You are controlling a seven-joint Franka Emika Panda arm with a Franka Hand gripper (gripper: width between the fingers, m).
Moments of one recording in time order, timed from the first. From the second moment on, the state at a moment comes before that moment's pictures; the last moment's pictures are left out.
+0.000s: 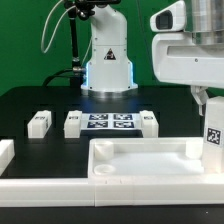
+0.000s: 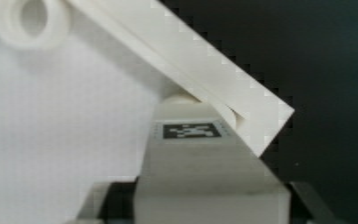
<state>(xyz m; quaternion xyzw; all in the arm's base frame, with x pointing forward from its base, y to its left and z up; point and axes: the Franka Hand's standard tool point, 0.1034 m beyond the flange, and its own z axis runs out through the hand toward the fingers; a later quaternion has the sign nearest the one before) 0.642 0.112 0.106 -0.85 0.52 0.05 0.07</state>
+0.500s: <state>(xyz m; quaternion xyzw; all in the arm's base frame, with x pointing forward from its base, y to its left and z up) 0.643 0.114 0.106 -0.78 0.61 0.05 0.07</state>
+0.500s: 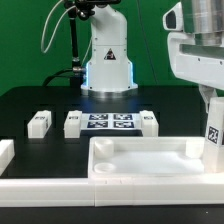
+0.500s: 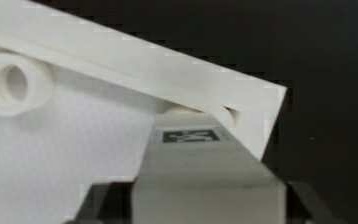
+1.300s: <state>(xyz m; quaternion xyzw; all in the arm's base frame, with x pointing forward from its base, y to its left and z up) 0.645 0.111 0.107 -0.59 0.80 0.04 0.10</state>
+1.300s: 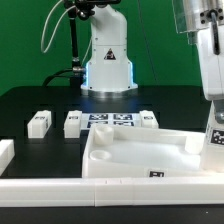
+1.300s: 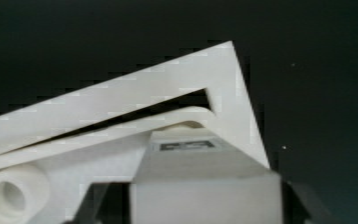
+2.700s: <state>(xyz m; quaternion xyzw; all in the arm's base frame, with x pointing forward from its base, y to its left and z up) 0.633 0.129 0.160 -0.68 0.72 0.02 0.13</state>
